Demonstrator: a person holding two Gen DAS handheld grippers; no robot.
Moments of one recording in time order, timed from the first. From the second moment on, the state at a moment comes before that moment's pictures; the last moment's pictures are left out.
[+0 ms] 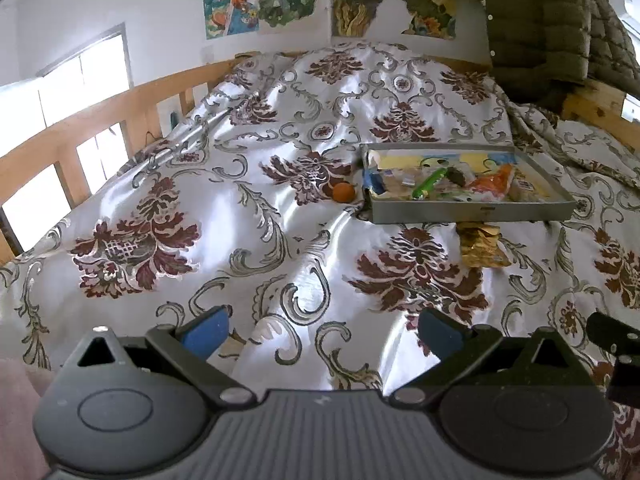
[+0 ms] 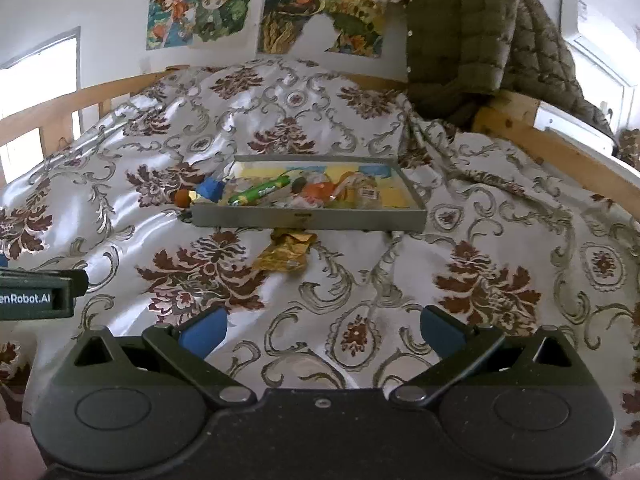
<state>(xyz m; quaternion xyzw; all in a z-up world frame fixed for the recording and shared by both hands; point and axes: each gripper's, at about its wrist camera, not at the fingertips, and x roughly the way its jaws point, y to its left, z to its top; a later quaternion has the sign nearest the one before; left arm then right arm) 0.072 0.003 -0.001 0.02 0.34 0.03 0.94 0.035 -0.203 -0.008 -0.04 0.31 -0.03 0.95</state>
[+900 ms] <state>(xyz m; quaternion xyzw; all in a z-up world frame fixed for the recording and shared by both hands) 0.191 0.030 0.004 0.06 0.33 0.02 0.94 0.164 -0.214 -0.024 -0.01 0.34 0.00 0.94</state>
